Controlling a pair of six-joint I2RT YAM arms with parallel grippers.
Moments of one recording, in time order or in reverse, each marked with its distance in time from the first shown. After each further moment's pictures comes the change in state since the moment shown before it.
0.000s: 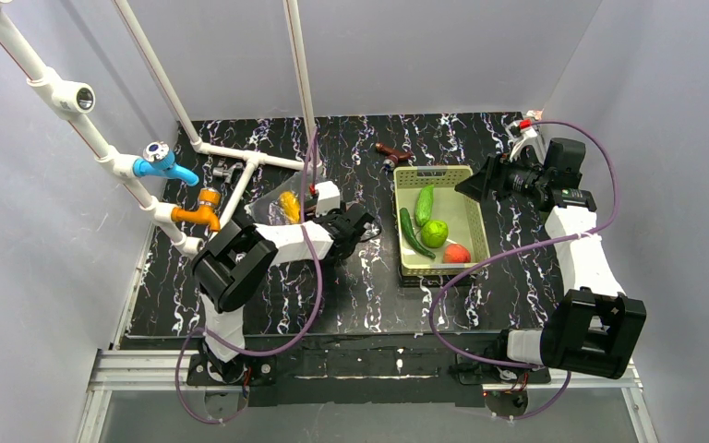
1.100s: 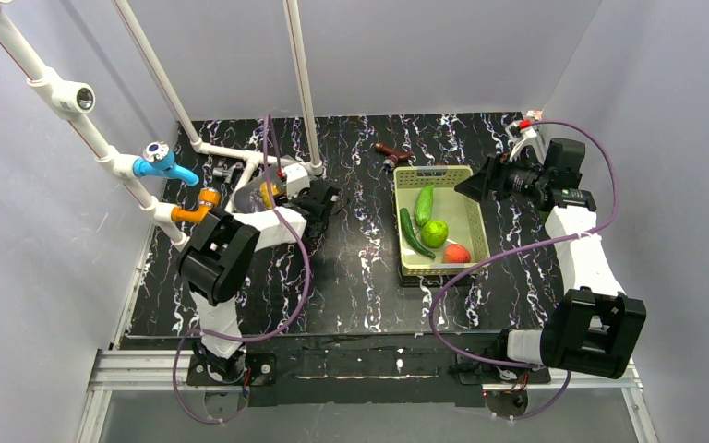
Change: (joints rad) left arm 0.230 -0.031 -0.039 0.216 0.100 0.151; right arm 0.000 0.002 0.000 -0.001 -0.010 0.000
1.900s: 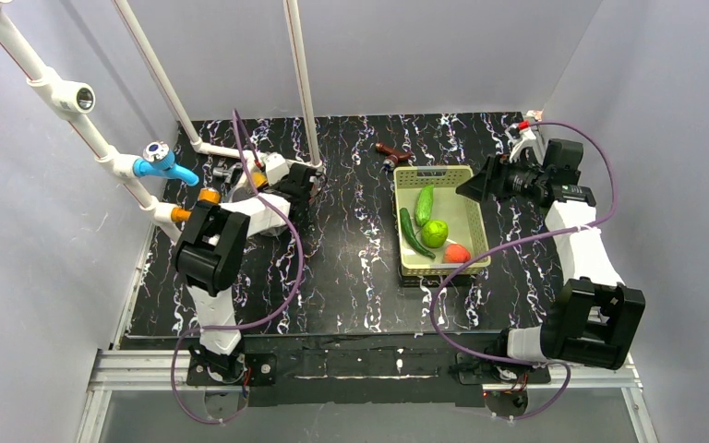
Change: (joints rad) left arm 0.174 0.043 0.095 -0.058 0.165 -0.042; right arm -0.003 0.040 0.018 -0.051 0.038 -0.006
